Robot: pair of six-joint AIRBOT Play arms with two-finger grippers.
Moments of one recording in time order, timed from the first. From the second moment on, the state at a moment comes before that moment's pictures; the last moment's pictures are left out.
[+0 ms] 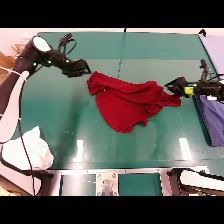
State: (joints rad) left arm -0.13 -1.74 1.75 0.96 -1.27 -1.45; right arm -0.40 -1.35 1.04 -0.64 1.12 1.12
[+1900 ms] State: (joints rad) left arm -0.55 -1.56 1.03 0.95 -0.79 -1.54; right arm -0.37 -1.36 1.34 -0.56 1.21 1.22
